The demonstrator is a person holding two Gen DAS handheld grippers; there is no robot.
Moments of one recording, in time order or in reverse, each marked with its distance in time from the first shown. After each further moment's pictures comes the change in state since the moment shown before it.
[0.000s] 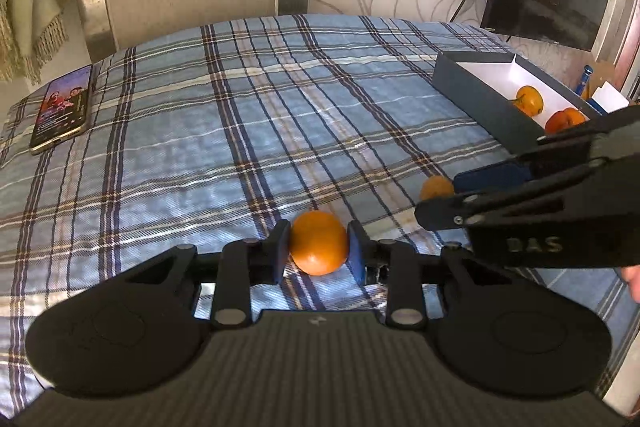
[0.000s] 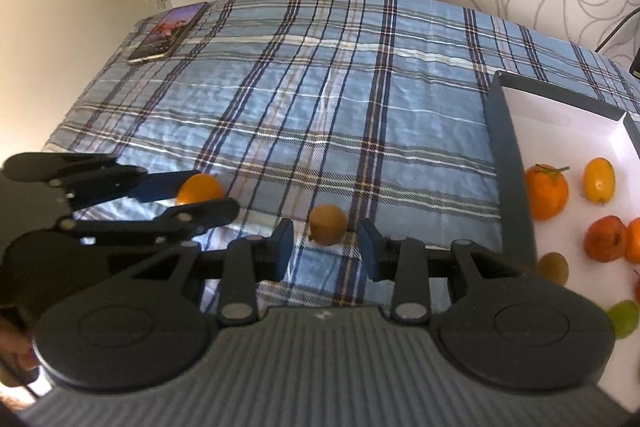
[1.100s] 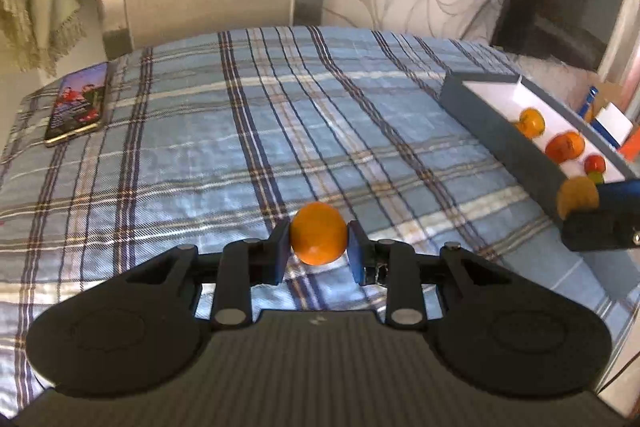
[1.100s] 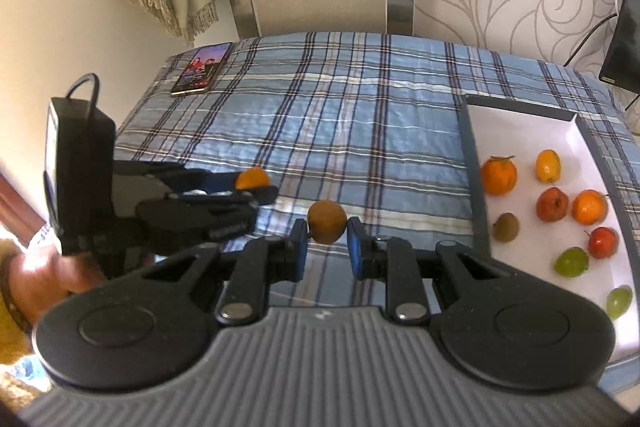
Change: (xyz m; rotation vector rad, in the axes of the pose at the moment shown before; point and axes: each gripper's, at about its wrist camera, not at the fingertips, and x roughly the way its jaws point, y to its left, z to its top) left arm -0.014 0.002 0.004 -0.070 -0.030 0.020; right arm -0.097 0.014 -0.019 0.048 -0.091 0.016
